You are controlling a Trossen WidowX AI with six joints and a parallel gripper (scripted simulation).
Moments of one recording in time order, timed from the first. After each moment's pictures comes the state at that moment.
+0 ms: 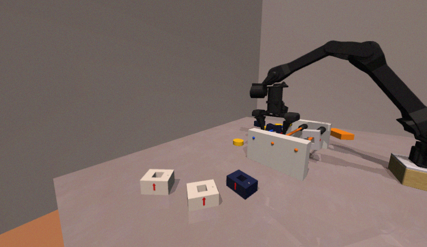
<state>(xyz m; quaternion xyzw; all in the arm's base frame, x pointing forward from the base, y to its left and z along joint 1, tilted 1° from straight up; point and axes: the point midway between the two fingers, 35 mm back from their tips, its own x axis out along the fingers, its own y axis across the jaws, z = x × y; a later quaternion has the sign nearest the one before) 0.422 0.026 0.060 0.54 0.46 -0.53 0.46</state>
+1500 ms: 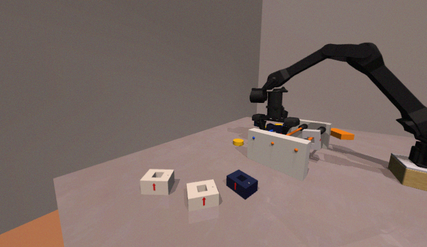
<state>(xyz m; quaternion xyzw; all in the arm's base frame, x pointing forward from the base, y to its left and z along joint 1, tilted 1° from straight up) 0.421 0.026 0.040 0.54 0.46 -0.53 0.46</state>
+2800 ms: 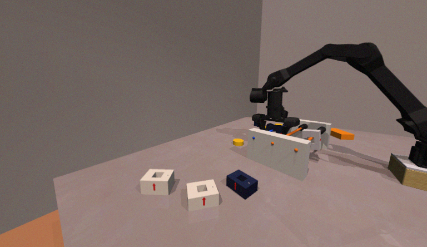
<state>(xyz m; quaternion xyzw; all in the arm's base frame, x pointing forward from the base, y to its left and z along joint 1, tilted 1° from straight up) 0.421 0.026 0.040 0.54 0.46 -0.53 0.46</state>
